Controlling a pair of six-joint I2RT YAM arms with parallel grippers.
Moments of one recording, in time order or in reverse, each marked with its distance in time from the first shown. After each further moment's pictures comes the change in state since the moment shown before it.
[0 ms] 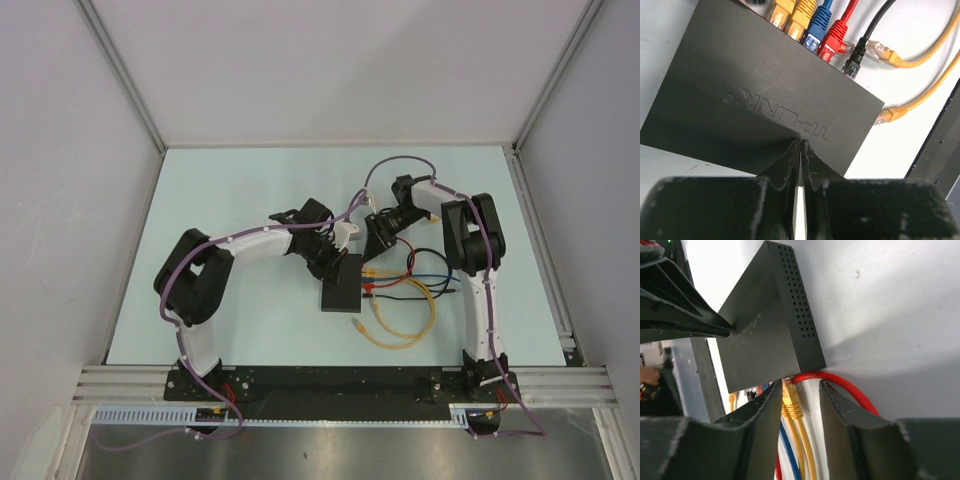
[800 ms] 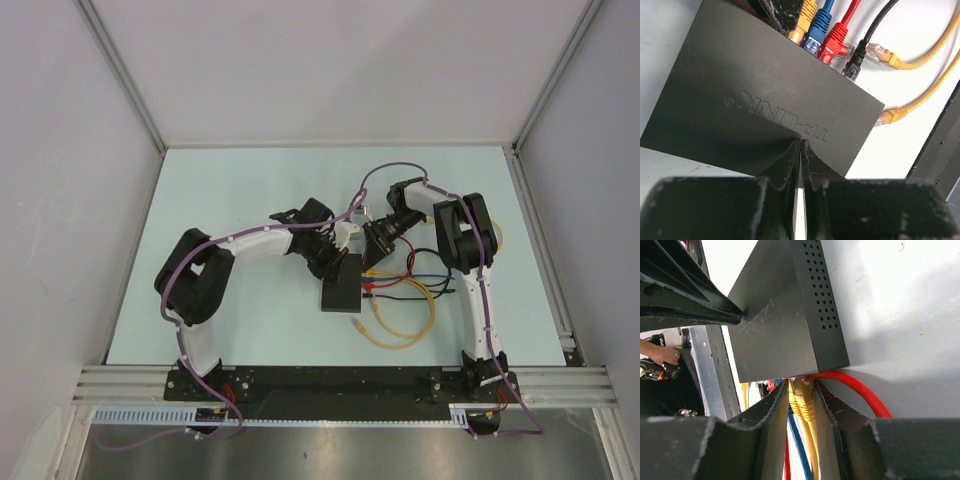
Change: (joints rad) left arm -0.001 0.006 0.005 0.003 0.000 0.000; right arm 0.034 0.085 0.077 -0.212 -0.018 -0.130
